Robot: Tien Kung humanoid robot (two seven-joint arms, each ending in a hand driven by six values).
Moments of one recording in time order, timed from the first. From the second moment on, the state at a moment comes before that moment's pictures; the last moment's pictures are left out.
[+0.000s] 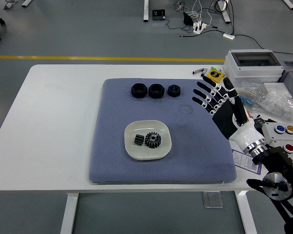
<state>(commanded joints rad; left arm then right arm) -0.15 0.02 -1.21 -0.18 0.78 0.18 0.09 0.28 -0.22 1.12 1.46 -0.58 0.01 0.10</state>
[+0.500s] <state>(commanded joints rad) -0.15 0.03 -1.18 -0.18 0.74 0.17 0.08 0.27 -0.22 1.13 1.46 -0.58 0.01 0.09</state>
